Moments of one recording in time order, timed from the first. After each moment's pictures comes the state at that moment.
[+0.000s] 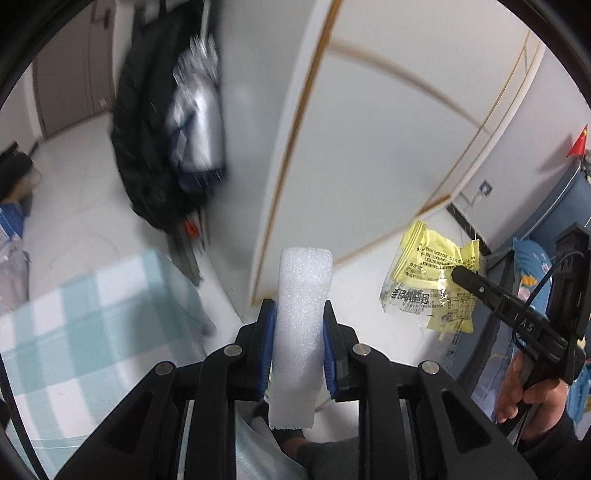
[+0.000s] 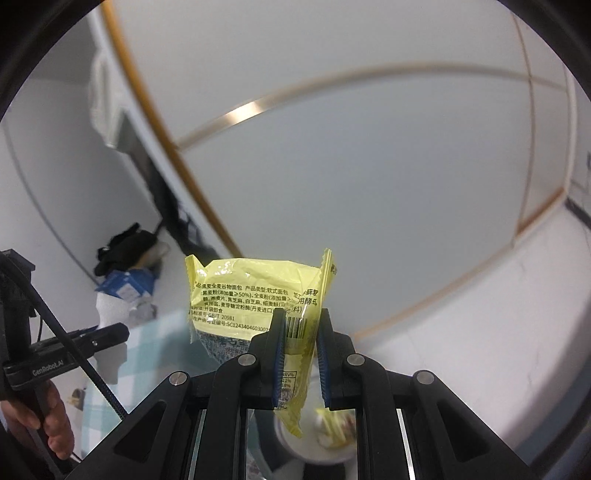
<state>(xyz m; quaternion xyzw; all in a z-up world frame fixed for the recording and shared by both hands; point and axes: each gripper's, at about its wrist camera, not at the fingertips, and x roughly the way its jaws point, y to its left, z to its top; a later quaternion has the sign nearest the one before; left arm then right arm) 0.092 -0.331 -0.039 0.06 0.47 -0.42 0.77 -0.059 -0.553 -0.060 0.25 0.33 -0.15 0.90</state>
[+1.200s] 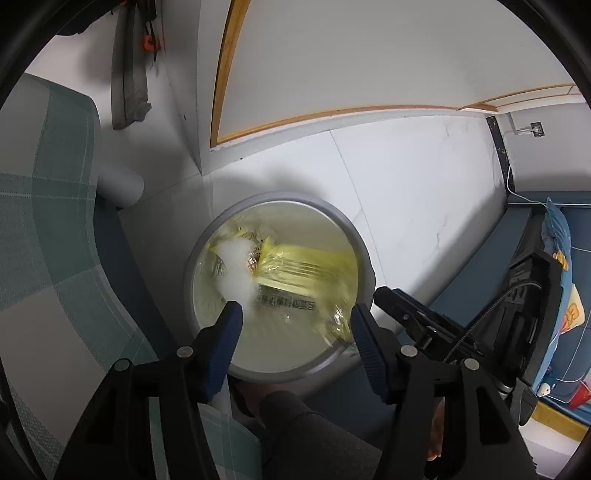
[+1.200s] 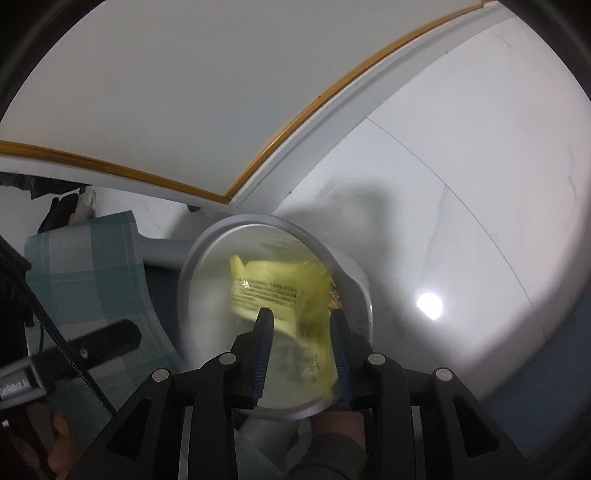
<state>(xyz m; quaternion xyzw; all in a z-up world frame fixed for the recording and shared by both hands) 0.097 -0.425 -0.216 0.09 0.73 -0.36 0.58 -0.012 -0.581 -0.332 0.43 0.55 -0.16 0.69</state>
